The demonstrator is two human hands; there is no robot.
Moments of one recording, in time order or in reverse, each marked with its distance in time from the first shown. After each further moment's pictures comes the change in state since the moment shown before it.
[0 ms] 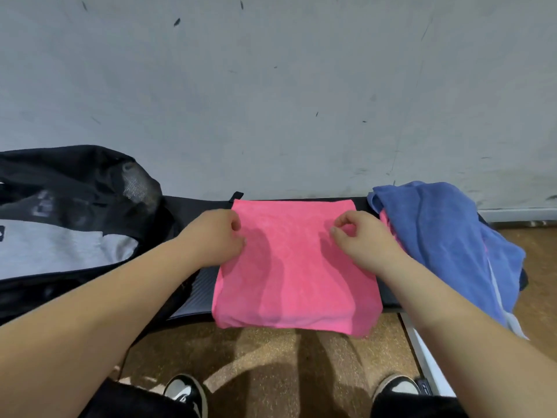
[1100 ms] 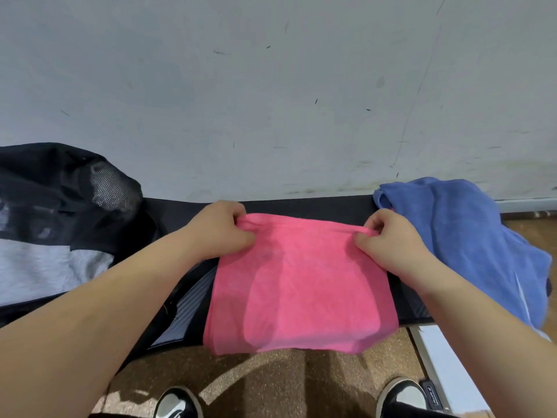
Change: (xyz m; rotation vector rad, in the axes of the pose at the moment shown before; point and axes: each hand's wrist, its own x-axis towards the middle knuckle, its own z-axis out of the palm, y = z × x) left_hand 0.047 0.013 0.006 -0.290 -0.057 -0.013; right_hand 0.025 0.029 -0.008 0.066 0.051 0.237
